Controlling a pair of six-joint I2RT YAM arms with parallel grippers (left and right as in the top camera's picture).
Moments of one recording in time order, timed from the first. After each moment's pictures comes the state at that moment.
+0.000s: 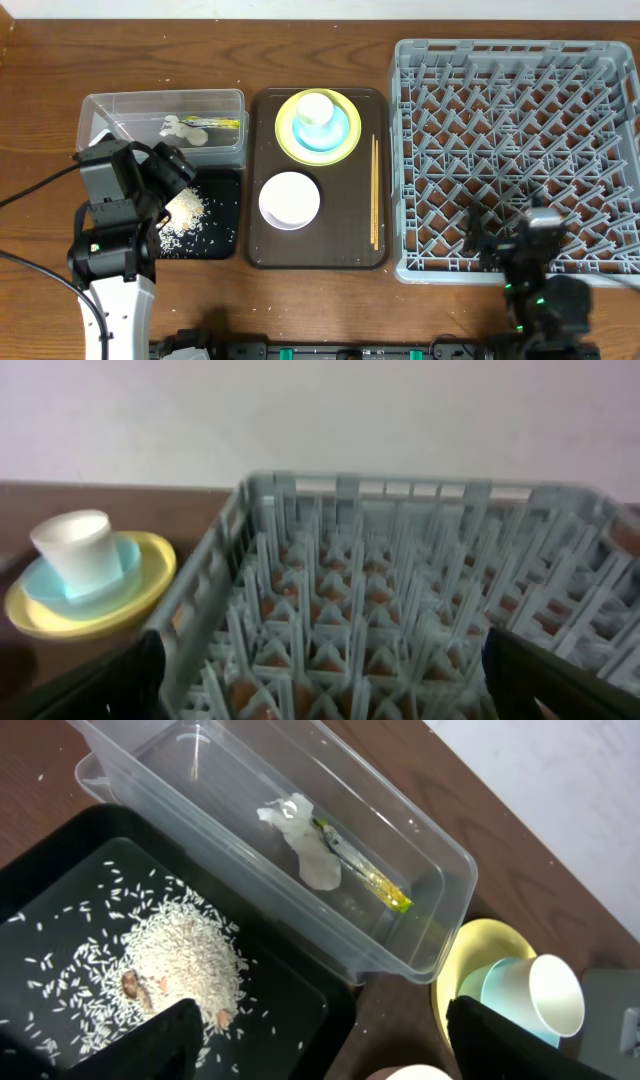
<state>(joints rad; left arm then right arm) 0.18 1.00 0.91 -0.67 0.02 -0.59 0.07 0.21 0.31 -0.26 -0.02 0.03</state>
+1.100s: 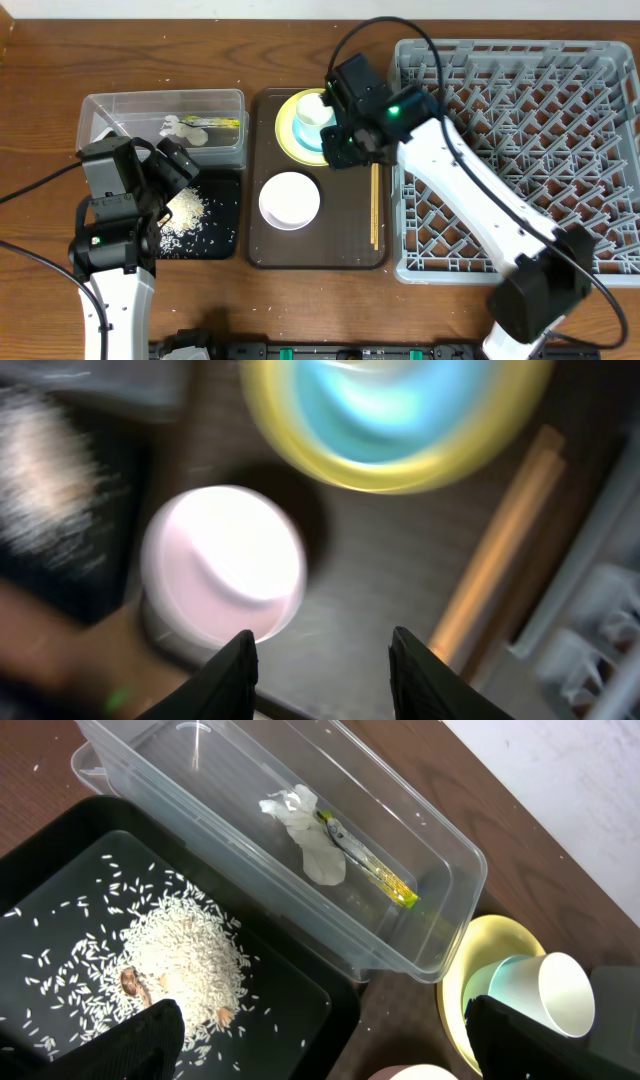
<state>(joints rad) 0.18 1.03 0.92 -0.67 0.02 -0.59 0.63 1.88 1.73 -1.07 -0.10 0.40</state>
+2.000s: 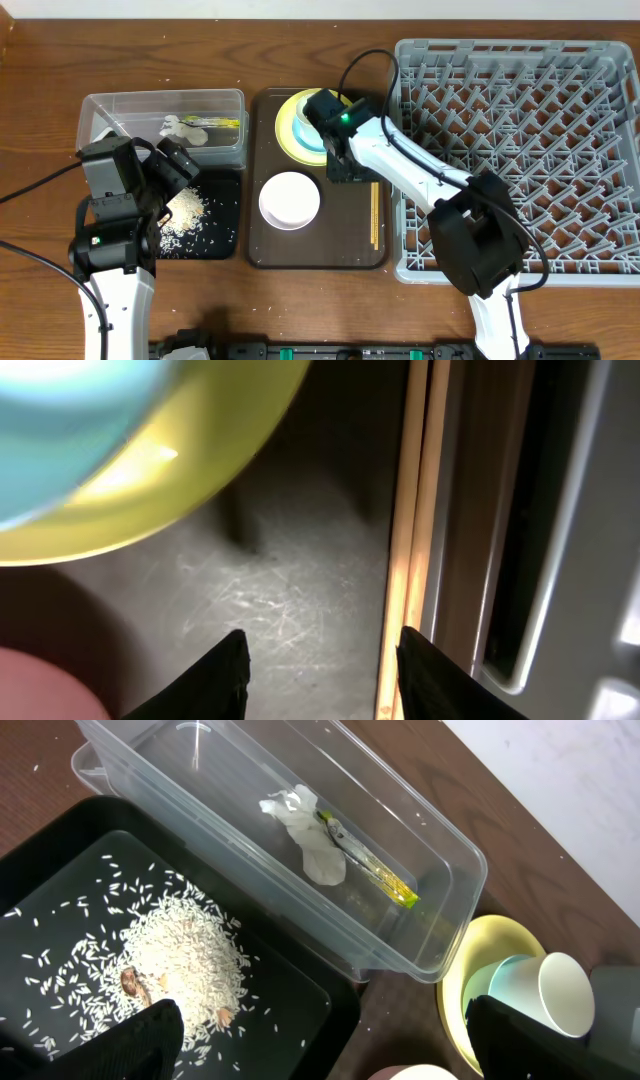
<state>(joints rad) 0.18 1.03 0.92 -0.67 0.02 -0.59 0.66 2.16 1.70 -1.07 0.16 0.70</state>
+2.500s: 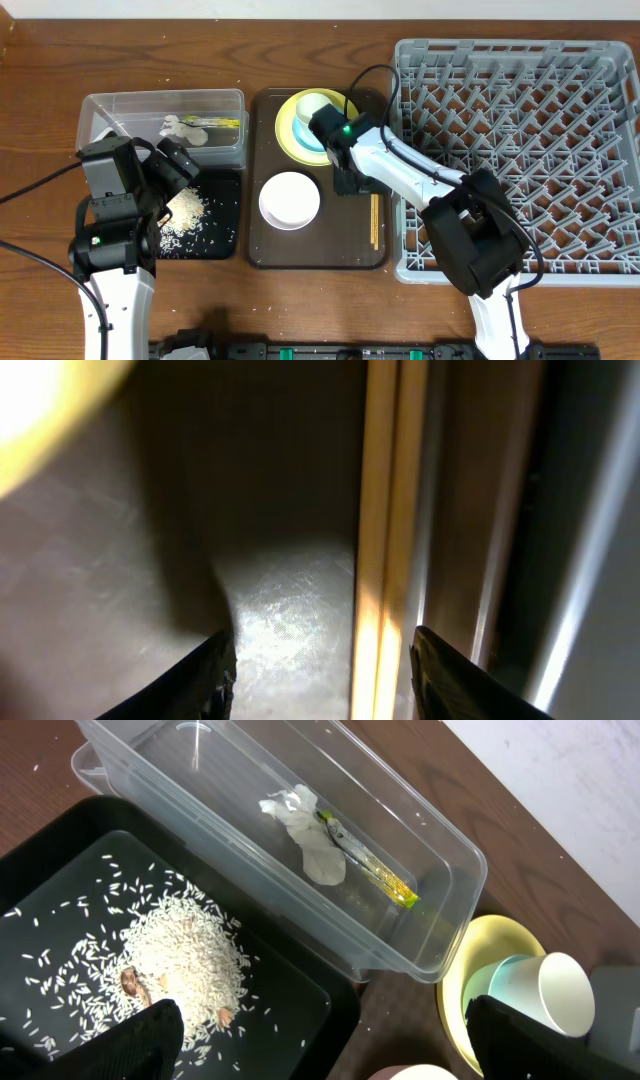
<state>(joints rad) 0.18 1.03 0.92 -0.67 0.02 -0.59 0.66 2.16 1.58 -1.01 0.18 0.72</state>
